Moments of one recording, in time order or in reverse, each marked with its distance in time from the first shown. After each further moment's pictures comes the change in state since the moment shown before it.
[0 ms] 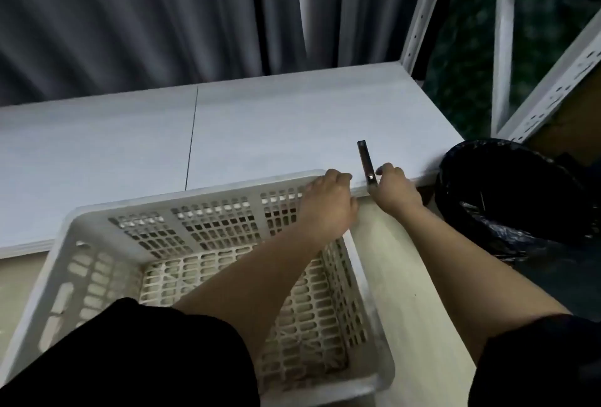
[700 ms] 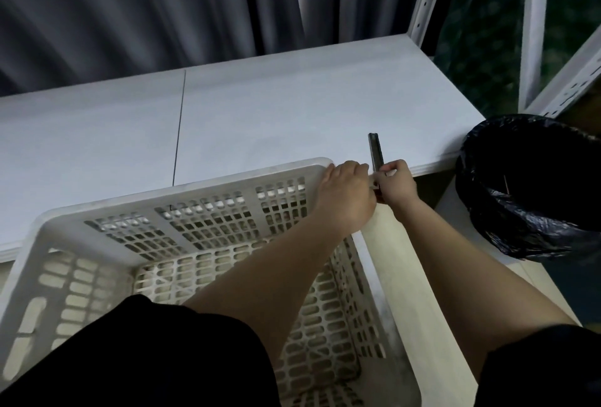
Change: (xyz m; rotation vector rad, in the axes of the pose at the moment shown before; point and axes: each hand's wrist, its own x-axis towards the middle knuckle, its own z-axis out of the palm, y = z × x) left_hand 0.035 -0.003 0.041 0.036 -0.019 0.042; right_hand 0.033 0.017 0.053 0.864 0.028 0.240
